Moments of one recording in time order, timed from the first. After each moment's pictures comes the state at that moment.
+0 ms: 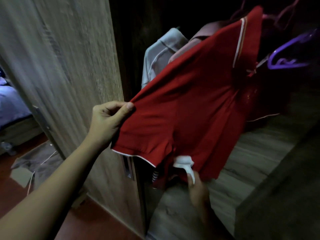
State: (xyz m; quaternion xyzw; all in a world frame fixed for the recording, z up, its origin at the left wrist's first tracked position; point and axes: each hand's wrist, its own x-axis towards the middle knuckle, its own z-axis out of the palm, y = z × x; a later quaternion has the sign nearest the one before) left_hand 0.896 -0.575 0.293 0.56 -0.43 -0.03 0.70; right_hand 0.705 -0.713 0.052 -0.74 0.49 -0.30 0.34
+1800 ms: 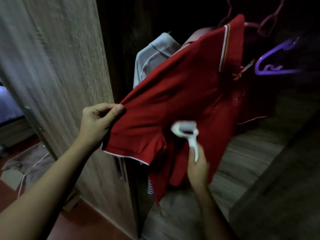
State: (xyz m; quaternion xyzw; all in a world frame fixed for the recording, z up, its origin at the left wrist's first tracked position) left_hand 0.895 -0.577 0.292 0.58 -0.43 -0.01 0.69; right_hand 0.709 -0.737 0.141 -0.69 0.41 -0.47 0.36
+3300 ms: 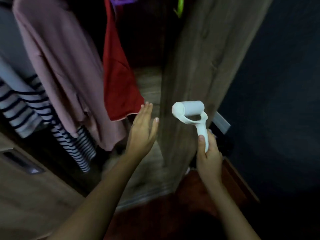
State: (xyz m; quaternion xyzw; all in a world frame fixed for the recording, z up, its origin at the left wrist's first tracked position) left_hand 0.626 -0.618 0.160 0.52 -0.71 -0.11 0.45; right_hand 0.450 -0.540 0.144 -0.52 0.64 -0.54 0.18
